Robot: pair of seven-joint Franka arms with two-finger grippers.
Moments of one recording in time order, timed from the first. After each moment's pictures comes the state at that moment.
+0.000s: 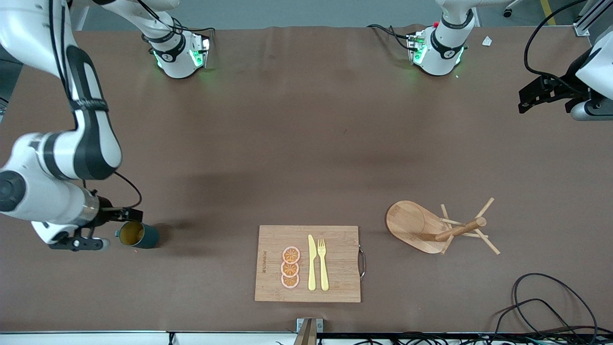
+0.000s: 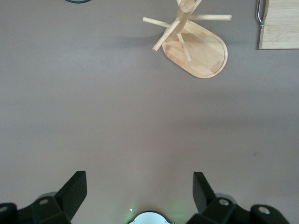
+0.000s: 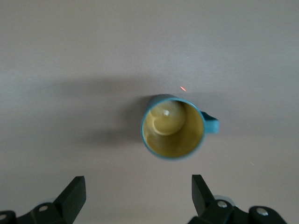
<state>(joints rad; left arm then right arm) 0.06 -0.01 -0.16 -1.50 0.03 1.42 -0.07 0.02 0.59 0.00 -1.45 -0.01 1.99 0.06</state>
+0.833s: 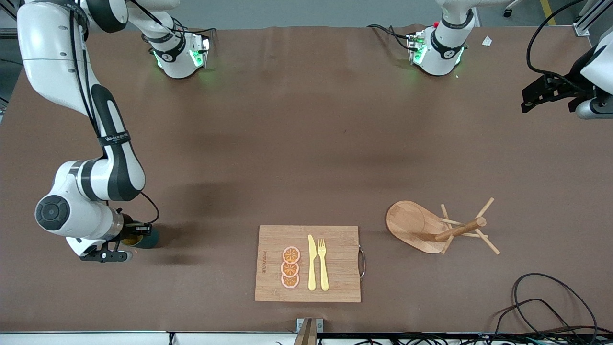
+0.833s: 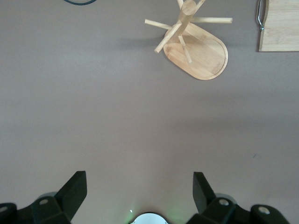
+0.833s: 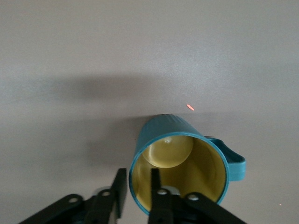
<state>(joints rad) 0.07 -0.02 -0.16 -1.49 0.03 1.42 -0.07 0.02 0.71 -0.01 -1.45 -0.02 2.12 0.05</state>
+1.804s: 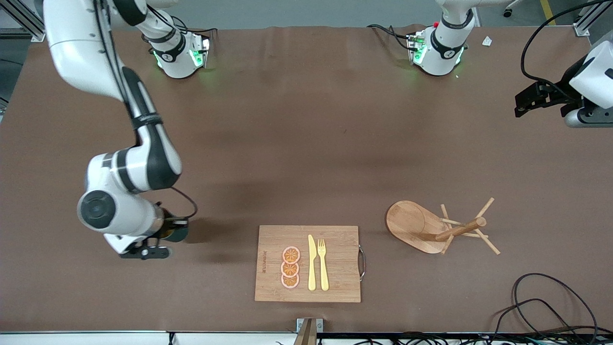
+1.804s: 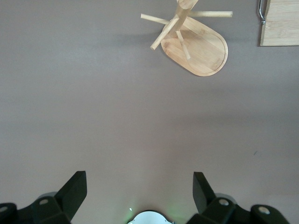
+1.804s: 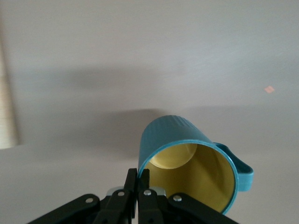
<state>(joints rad) 0.06 0.01 -0.16 -1.50 0.03 1.42 -0.07 0.25 0.70 0.02 -1.27 -0.01 1.88 0.29</state>
